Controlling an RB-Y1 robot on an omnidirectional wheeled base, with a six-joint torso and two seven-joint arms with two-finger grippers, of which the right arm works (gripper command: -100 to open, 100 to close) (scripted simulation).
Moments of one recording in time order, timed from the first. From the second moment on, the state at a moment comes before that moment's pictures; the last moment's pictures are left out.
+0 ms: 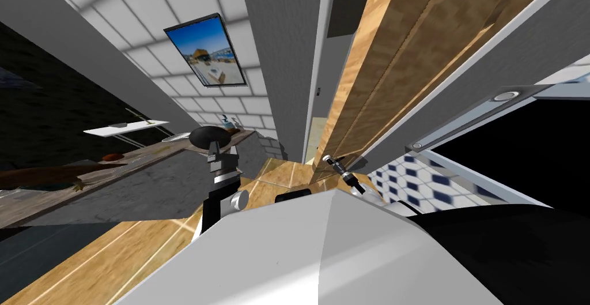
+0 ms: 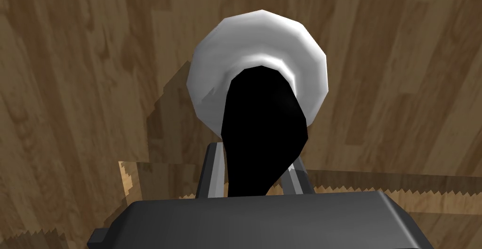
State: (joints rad) arm 0.04 -0.57 0.05 -0.56 0.09 -1.13 -0.51
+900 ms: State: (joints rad) arm 0.08 -0.60 0.06 -0.51 0.09 -1.24 -0.53
